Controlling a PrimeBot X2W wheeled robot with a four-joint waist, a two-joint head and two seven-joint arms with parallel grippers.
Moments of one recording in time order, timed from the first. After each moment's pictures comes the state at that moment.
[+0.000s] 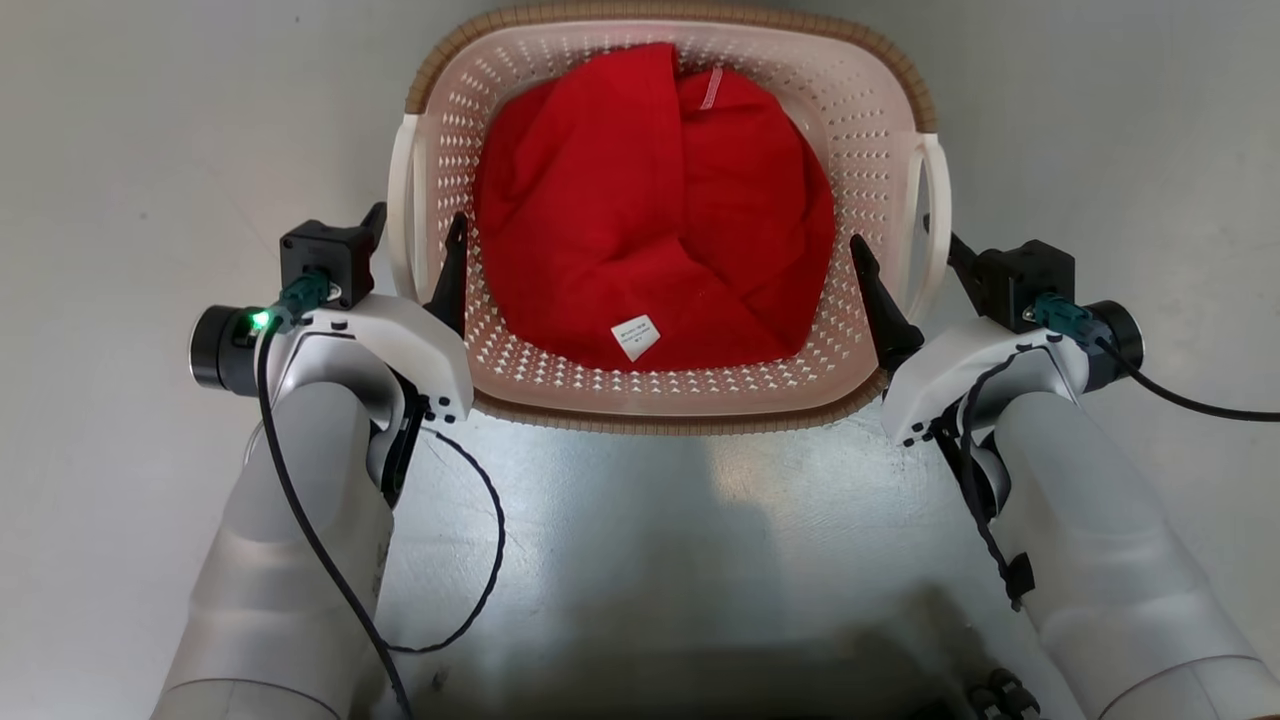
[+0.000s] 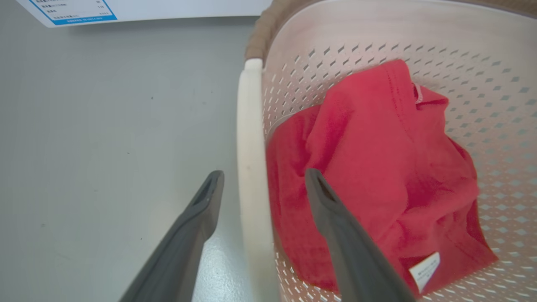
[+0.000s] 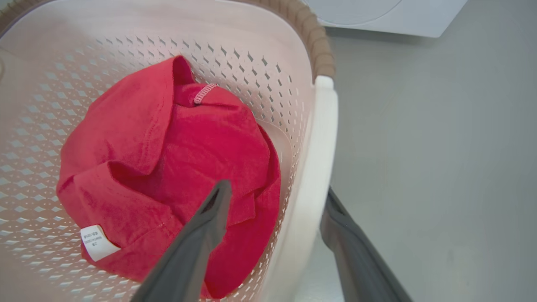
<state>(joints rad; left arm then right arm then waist) -0.79 0.03 -0.05 0.92 -0.04 -0.10 -0.26 -0.76 -0.06 0.16 0.92 0.10 0.12 -0.25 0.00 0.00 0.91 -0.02</state>
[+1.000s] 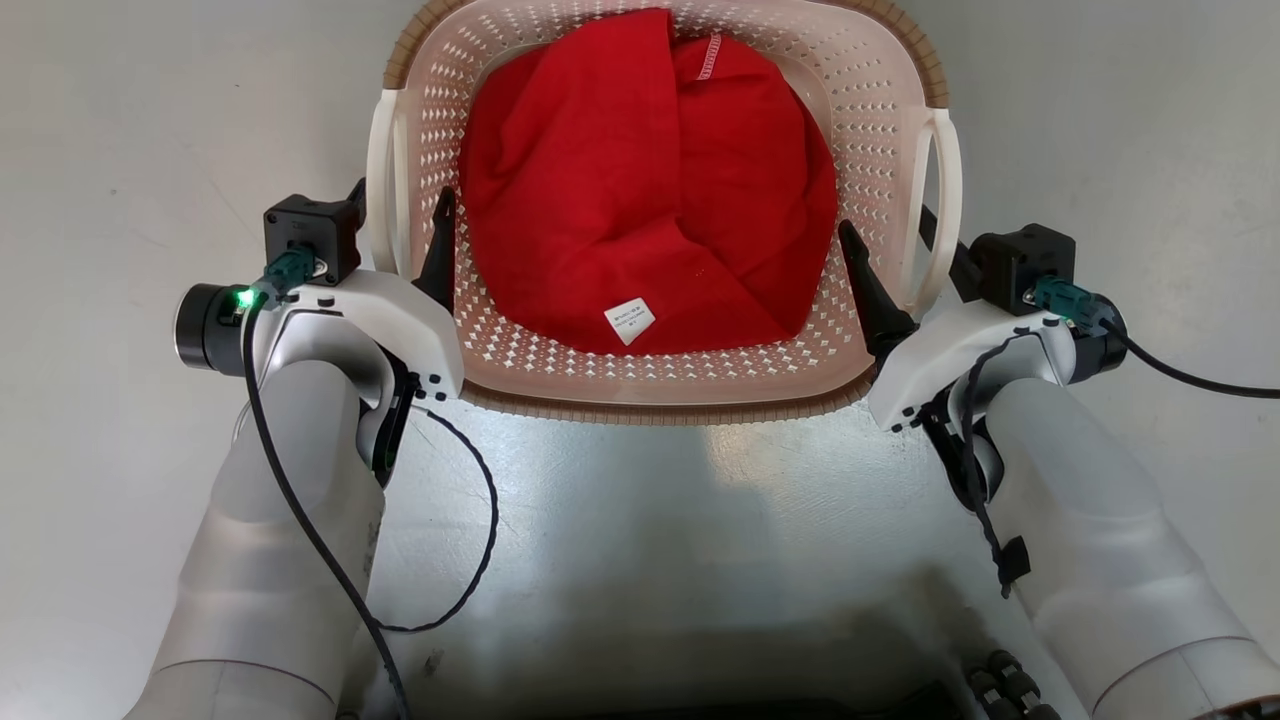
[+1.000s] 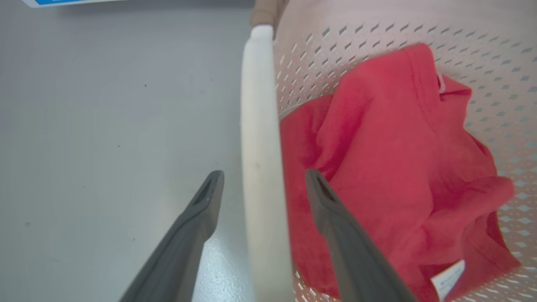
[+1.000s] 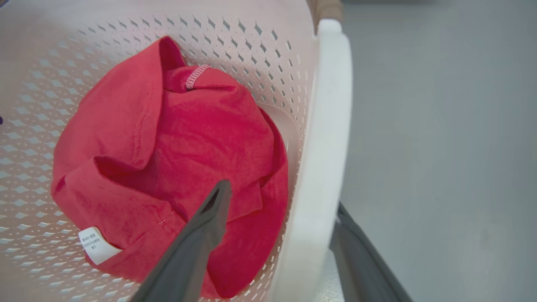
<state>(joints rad) -0.83 0.04 -0.06 0.93 -0.05 -0.09 -0.26 -0.80 -0.07 0.24 0.95 0.24 0.12 -0.25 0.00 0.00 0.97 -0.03</state>
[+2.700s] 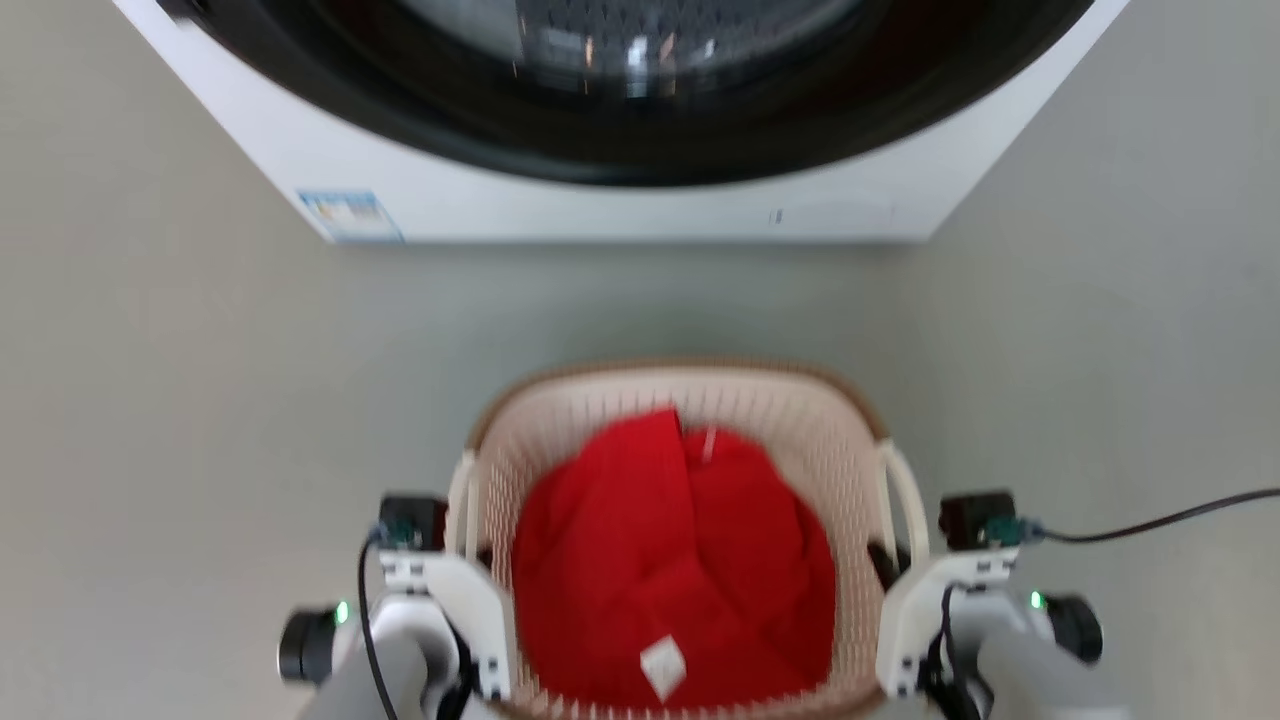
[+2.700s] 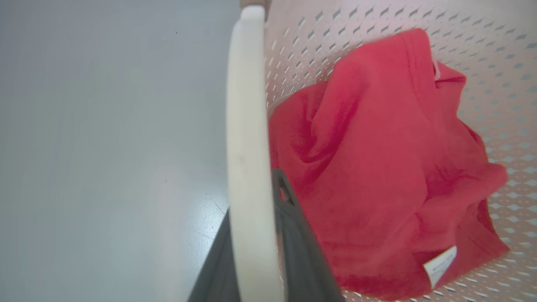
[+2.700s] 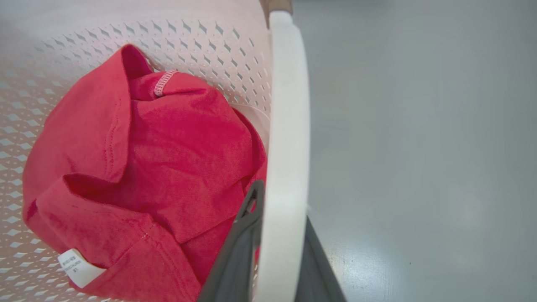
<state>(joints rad) -0.59 0.02 -0.42 1.22 -0.44 -0.05 -0.15 -0.60 -0.05 0.53 1.25 0.59 0.12 -0.15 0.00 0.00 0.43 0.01</state>
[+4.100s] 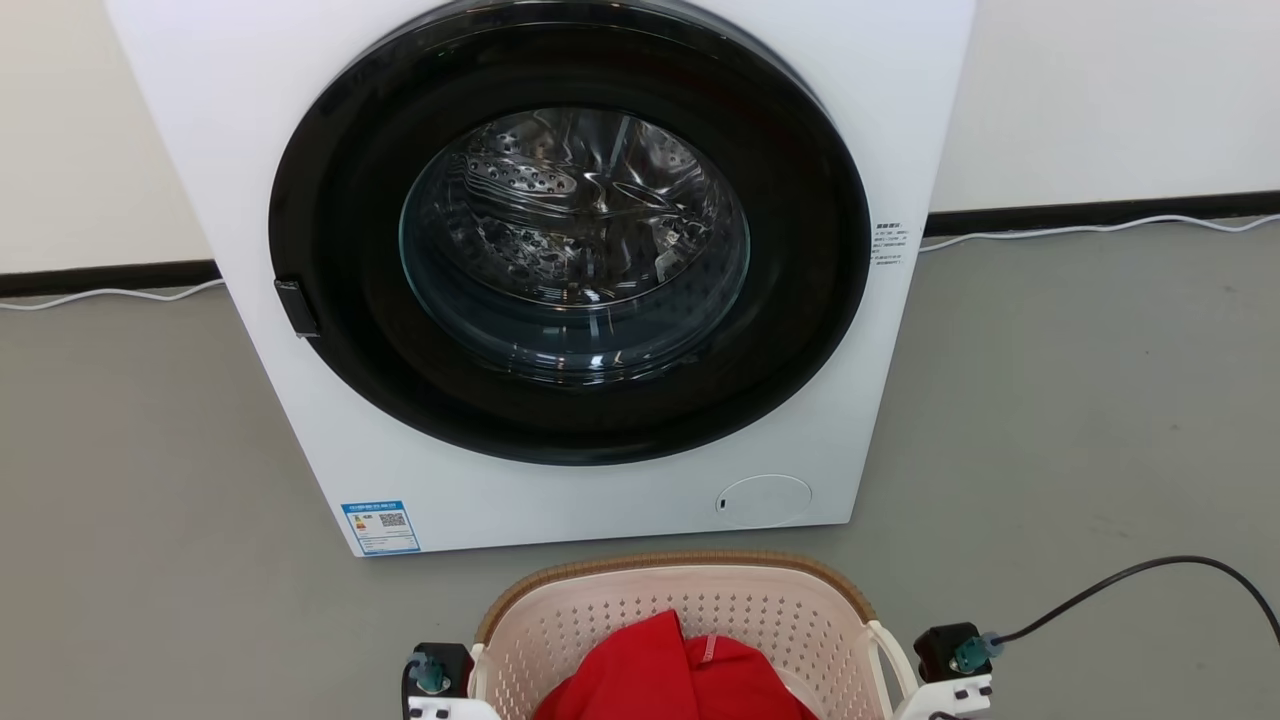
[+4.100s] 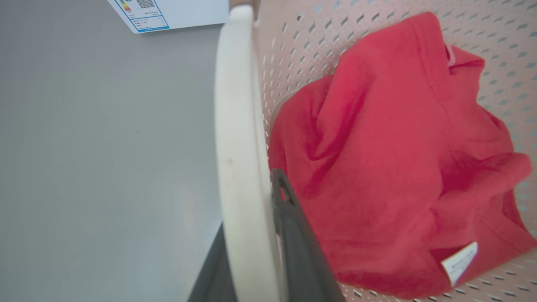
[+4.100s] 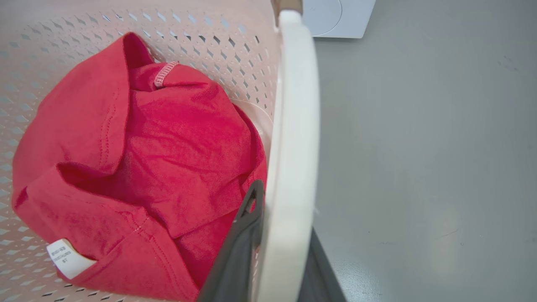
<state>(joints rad) -0.40 0.03 -0.75 1.23 -0.74 0.04 0.02 -0.44 -0.05 0.73 1.27 0.72 0.12 0.06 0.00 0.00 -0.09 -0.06</state>
